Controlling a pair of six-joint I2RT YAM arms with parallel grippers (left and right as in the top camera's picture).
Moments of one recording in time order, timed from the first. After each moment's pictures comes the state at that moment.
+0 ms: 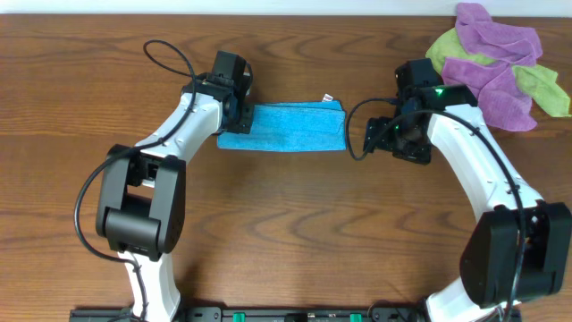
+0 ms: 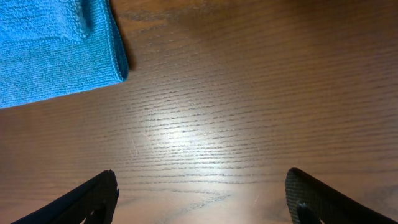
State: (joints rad) left arm -0.27 2.04 1.44 -0.62 0.01 -0.06; right arm 0.15 1.76 1.36 -1.05 -0.09 0.36
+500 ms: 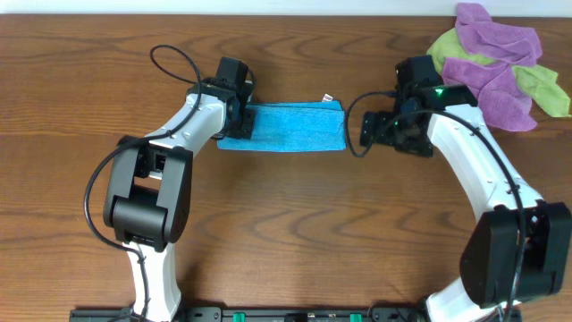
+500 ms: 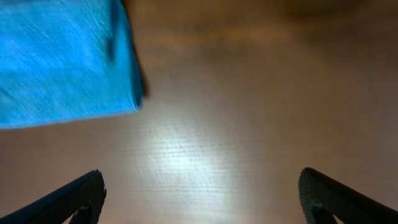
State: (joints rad) left arm -0.27 2.10 1.44 -0.63 0.01 -0.06; right arm 0.15 1.76 1.36 -0.94 -0.09 0.32
